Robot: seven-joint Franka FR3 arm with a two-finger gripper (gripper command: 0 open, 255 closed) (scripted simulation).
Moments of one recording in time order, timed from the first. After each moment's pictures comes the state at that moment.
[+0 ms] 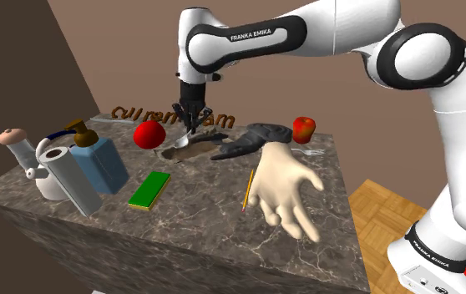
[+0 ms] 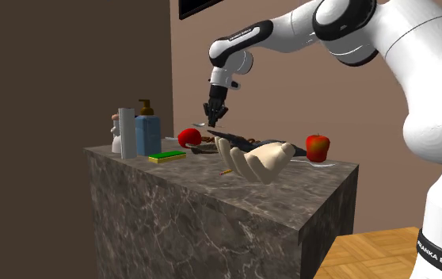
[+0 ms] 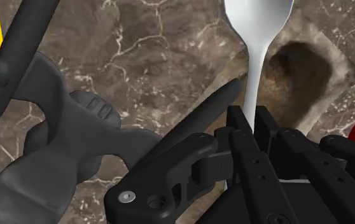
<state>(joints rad) 0.08 0.60 0.49 -1.23 -0.10 1.89 1.40</state>
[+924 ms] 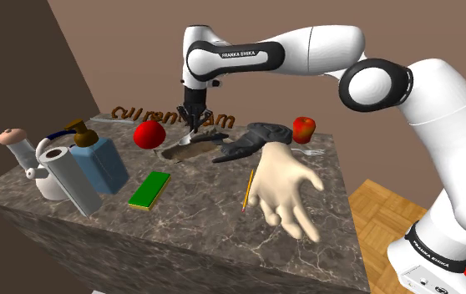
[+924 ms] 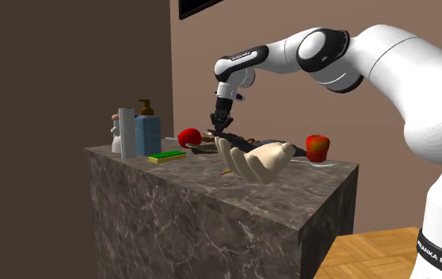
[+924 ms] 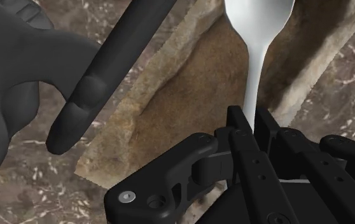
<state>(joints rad) 0.10 0.84 0.44 -0.93 -0.15 1.82 1.31</state>
